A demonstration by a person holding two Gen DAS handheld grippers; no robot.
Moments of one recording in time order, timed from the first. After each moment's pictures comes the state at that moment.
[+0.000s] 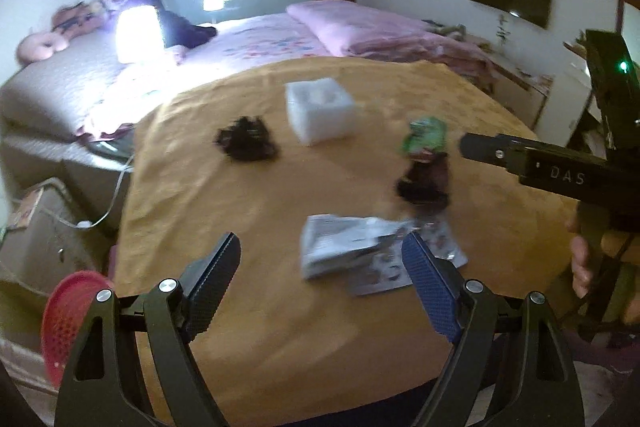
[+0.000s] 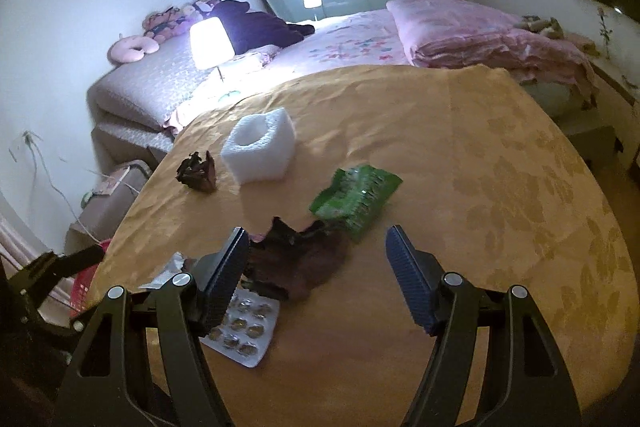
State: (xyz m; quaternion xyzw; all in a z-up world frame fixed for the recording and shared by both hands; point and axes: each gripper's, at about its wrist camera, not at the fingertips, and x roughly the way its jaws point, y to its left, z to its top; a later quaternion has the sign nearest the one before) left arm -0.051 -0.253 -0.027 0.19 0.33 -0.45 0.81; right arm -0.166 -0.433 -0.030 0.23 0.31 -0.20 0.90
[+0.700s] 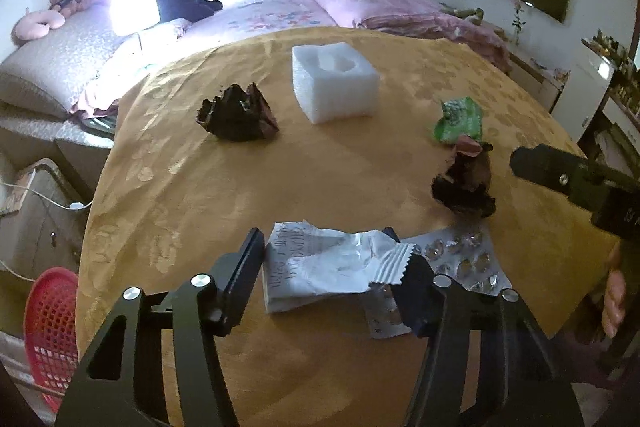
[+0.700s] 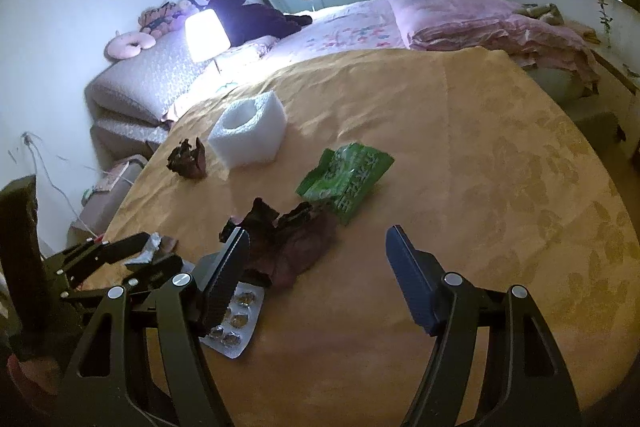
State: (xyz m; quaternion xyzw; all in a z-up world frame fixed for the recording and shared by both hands) left arm -0.019 -0.277 -0.059 0.19 0.37 -0.42 0.81; right arm -0.162 -0.434 -0.043 0.23 0.33 -0.19 0.90
